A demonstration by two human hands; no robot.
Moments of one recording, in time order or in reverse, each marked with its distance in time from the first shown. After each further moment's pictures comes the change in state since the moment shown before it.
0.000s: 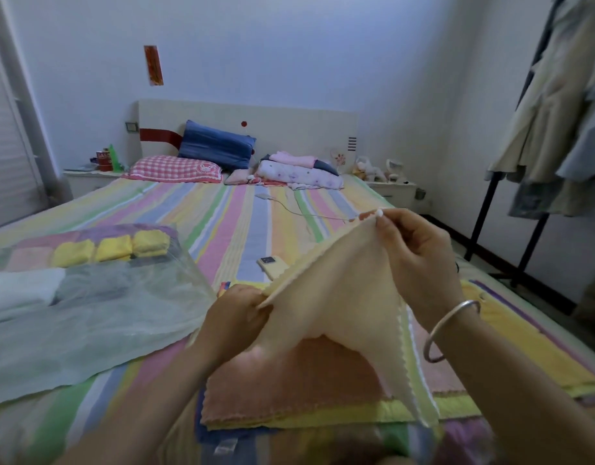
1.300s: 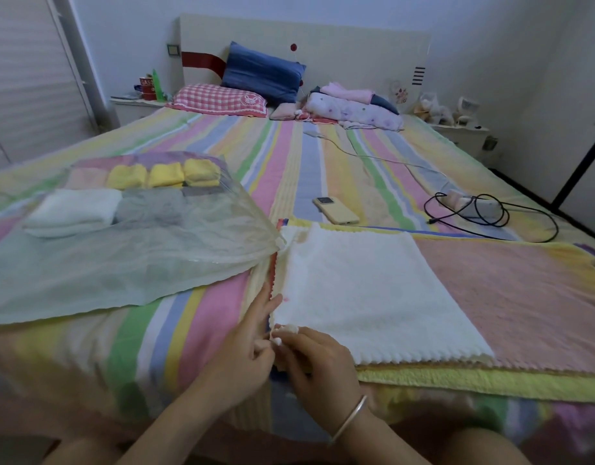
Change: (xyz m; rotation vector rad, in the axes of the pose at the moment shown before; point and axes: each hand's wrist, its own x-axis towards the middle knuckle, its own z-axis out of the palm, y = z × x) left_hand -0.145 -0.023 -0.018 -0.677 -0.225 -0.560; right_hand -0.207 0.113 0.186 -0.243 -0.410 -0.150
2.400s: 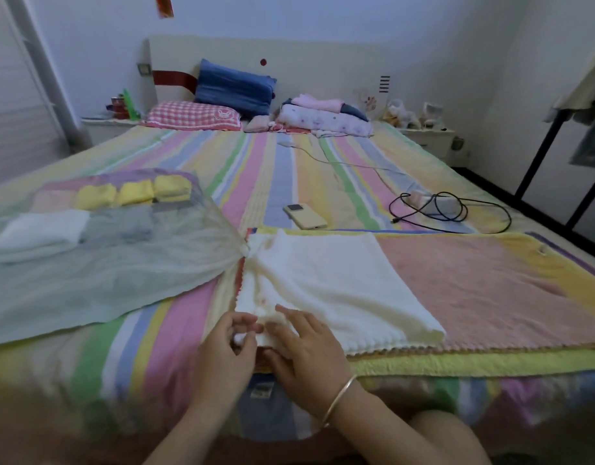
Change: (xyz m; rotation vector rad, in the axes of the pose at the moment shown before) left_hand 0.010 0.006 0.042 0.099 0.440 -0.159; right_hand 0.006 0.016 -0.044 -0.355 -0.217 -0.041
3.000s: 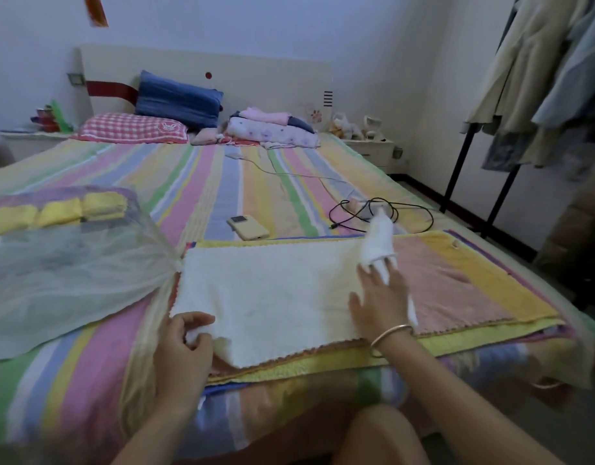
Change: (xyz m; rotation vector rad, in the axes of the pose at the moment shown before) left_hand 0.002 0.024 0.046 -0.099 0.146 0.008; right_hand -0.029 0.164 -0.093 -0.388 0.035 0.638
